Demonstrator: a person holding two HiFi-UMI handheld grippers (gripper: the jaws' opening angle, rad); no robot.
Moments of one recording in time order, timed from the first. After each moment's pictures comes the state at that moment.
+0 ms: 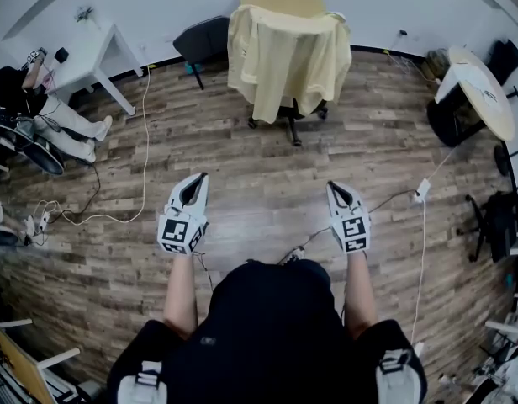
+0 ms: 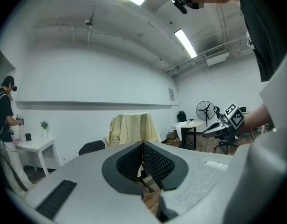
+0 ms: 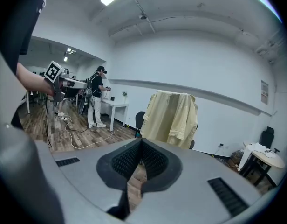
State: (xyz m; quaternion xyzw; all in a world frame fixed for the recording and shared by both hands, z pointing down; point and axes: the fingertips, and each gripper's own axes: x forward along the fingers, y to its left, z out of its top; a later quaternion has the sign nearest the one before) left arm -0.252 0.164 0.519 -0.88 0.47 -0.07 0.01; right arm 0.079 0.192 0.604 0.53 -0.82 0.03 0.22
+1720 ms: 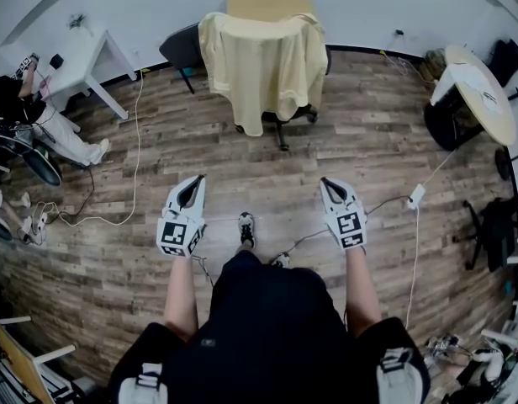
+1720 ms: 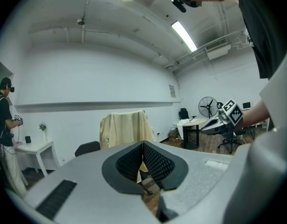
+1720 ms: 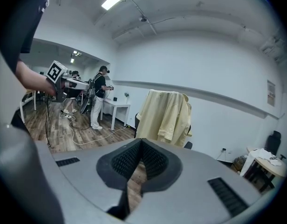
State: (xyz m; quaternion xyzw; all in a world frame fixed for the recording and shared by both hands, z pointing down) left arm -0.132 0.136 0.524 -0.87 0.48 -0.09 0.01; right arm 0.186 0.145 0.603 0.49 -0.84 0.01 0.22
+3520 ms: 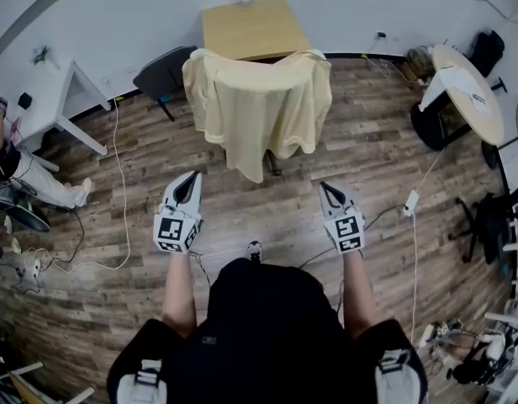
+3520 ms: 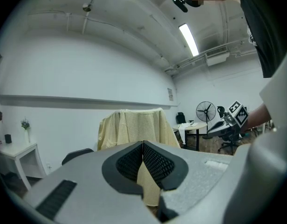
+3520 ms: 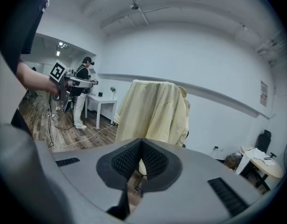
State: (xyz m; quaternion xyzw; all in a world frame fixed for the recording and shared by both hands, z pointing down) left arm -0.170 -0.120 0.530 -0.90 0.43 -0.06 0.01; right arm 0.153 -0.048 0.606 0.55 -0.80 0.03 0.24
